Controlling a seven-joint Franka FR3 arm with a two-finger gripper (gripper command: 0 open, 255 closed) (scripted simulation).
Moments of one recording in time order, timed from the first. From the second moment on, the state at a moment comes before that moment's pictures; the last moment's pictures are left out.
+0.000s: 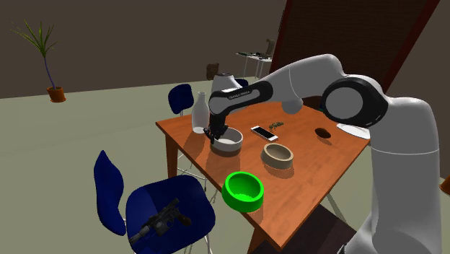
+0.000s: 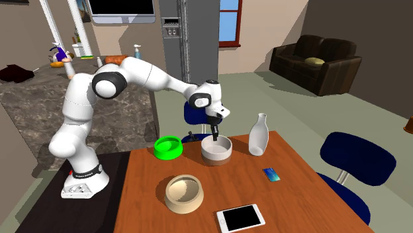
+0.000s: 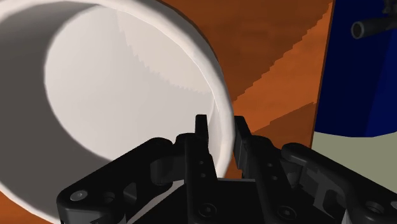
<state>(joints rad) 0.05 0.48 0.05 -1.65 -0.06 2.18 0.18</state>
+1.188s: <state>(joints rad) 0.05 0.41 0.06 -1.52 -0.05 1.97 0.17</state>
